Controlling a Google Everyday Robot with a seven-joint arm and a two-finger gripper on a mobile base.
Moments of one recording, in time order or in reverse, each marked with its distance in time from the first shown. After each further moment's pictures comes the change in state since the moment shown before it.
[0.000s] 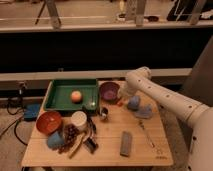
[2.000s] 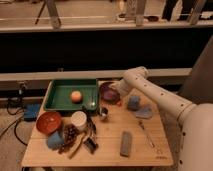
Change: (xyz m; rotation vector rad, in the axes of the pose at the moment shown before) arm -0.003 -0.038 0.025 0.072 -0.041 -0.036
